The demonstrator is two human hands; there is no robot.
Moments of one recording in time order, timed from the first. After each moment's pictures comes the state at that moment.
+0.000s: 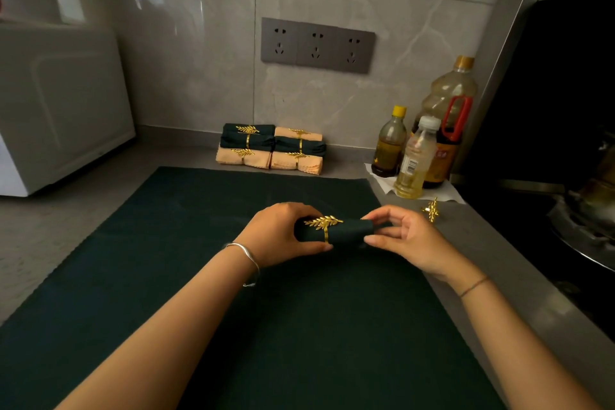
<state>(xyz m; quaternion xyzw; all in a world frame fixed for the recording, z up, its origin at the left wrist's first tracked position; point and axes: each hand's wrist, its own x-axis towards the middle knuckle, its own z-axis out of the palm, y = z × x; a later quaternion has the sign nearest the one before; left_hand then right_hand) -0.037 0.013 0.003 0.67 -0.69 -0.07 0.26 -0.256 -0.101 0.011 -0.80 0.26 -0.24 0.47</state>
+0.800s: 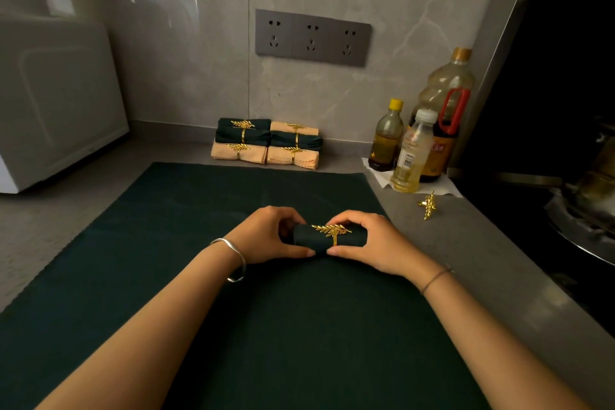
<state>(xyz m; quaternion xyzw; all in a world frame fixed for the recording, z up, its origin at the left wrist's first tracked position) -0.025 0.014 -0.009 0.68 -0.66 -0.17 0.27 -0.222 -0.090 -0.001 -0.92 0.26 -0.16 0.24</state>
